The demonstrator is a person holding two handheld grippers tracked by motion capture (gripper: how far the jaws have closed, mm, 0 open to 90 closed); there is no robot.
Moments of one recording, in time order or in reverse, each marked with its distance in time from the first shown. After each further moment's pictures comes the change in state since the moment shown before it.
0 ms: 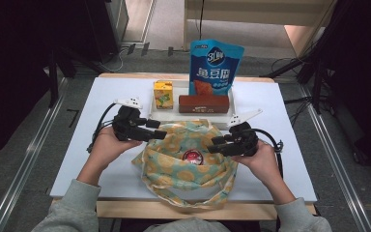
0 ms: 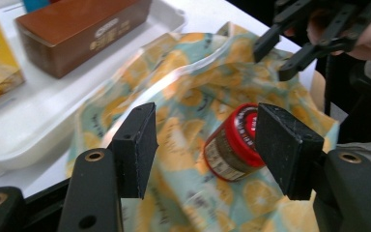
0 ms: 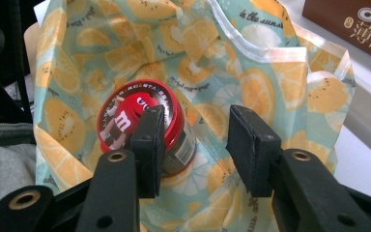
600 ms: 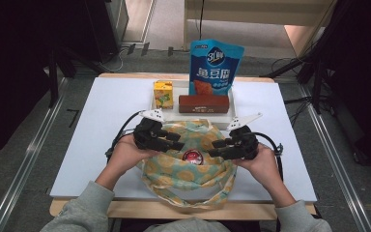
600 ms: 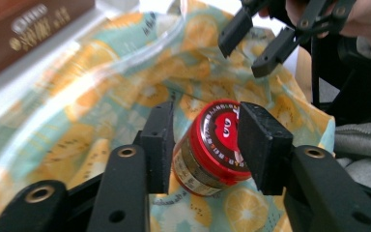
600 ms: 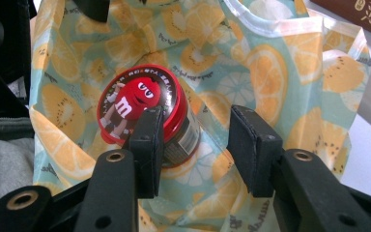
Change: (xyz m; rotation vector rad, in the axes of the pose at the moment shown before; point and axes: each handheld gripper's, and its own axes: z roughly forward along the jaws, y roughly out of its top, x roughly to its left) left arm -0.023 -0.004 0.052 0.063 -0.070 0.075; right arm 0.000 -0.010 0.003 0.010 0.007 0.007
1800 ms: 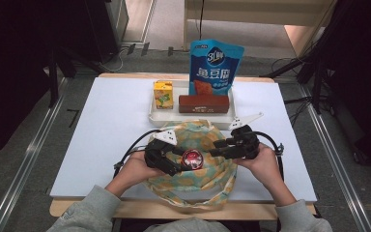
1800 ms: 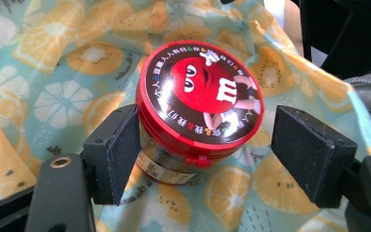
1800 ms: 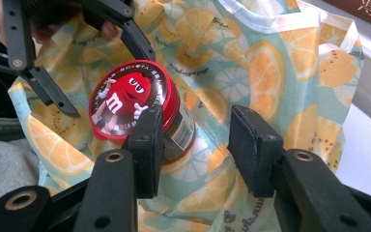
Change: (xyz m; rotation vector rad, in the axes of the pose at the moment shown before) left arm -0.015 -0.033 0.046 0.058 -0.069 0.092; right arm -0.007 -0.004 0.001 0.004 0.008 0.023
